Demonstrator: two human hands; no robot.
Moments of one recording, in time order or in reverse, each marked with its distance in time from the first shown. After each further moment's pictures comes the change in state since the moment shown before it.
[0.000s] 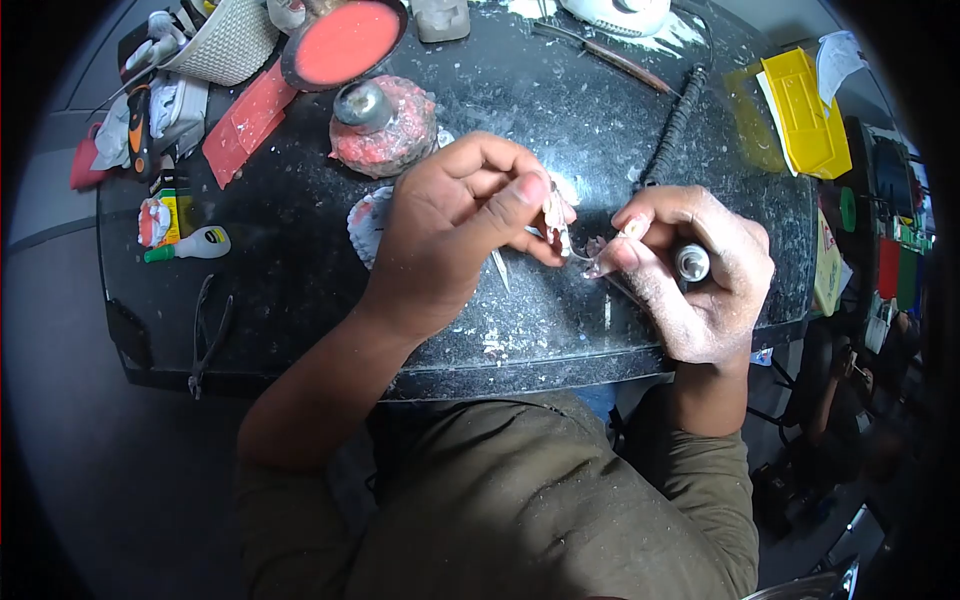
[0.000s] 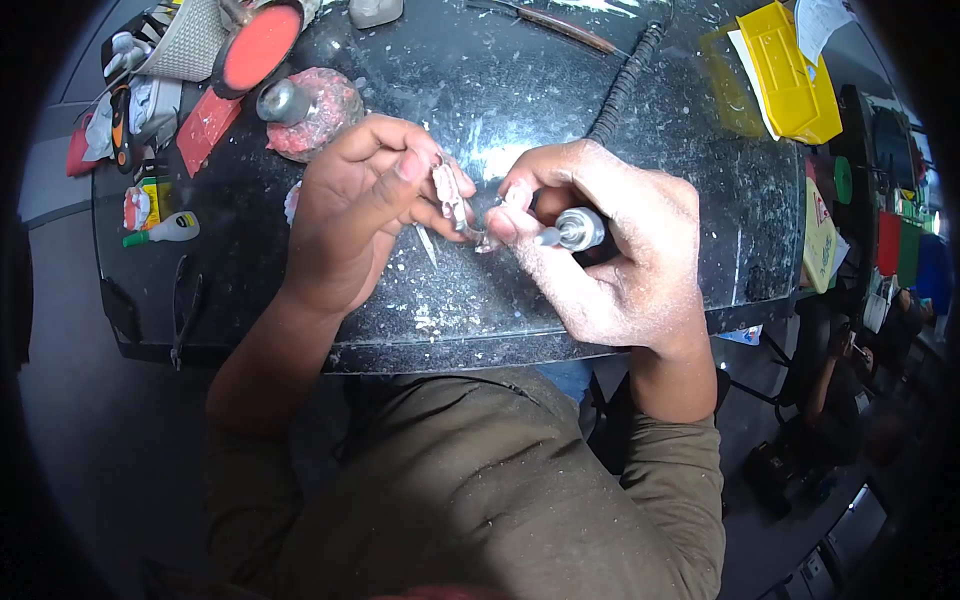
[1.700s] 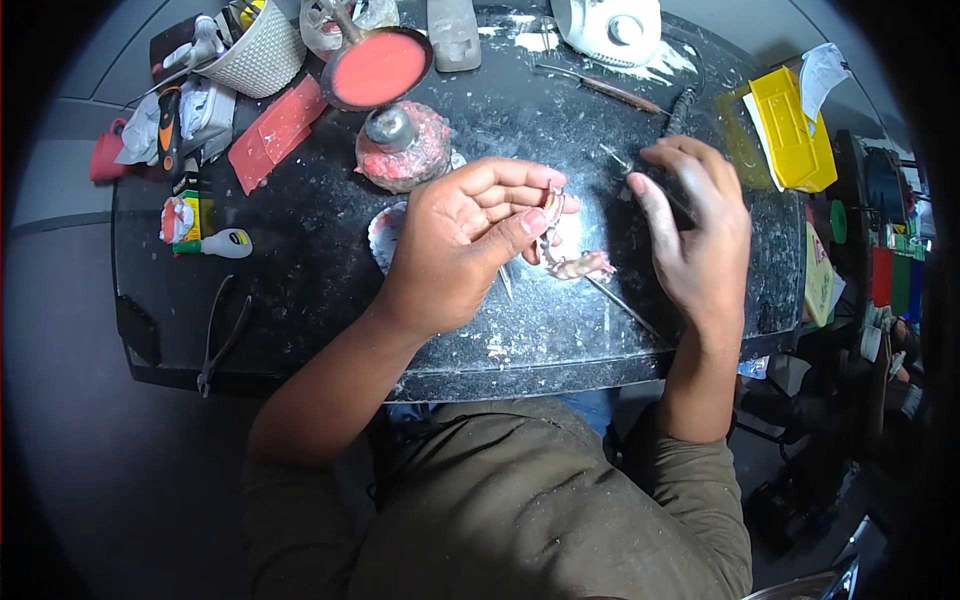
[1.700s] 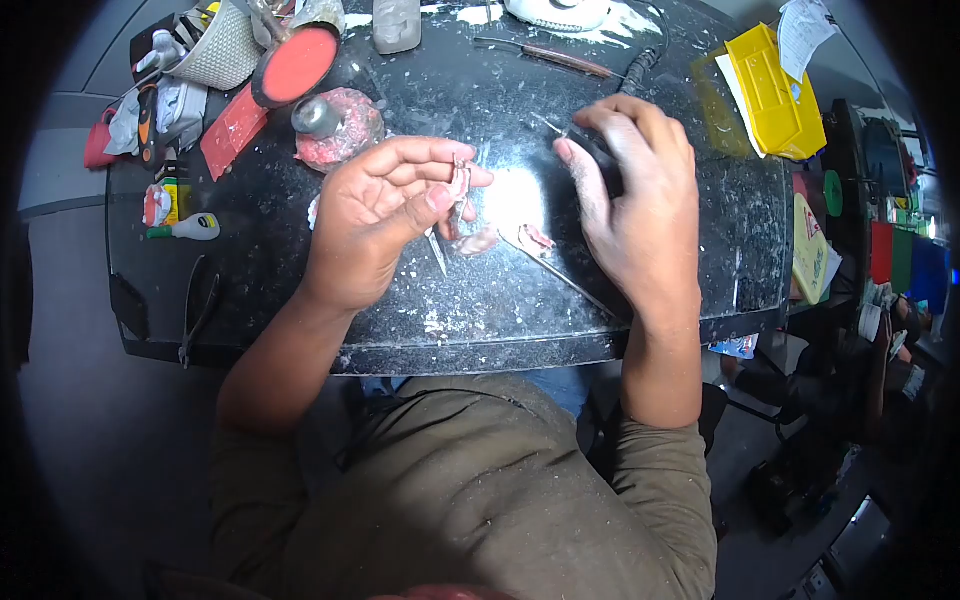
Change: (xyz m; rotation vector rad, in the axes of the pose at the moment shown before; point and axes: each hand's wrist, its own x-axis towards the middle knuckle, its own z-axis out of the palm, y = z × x) left_hand -0.002 0.006 -0.002 0.155 -0.046 0.071; right_hand 0.018 0.024 -0.012 -0.723 0.150 -0.159
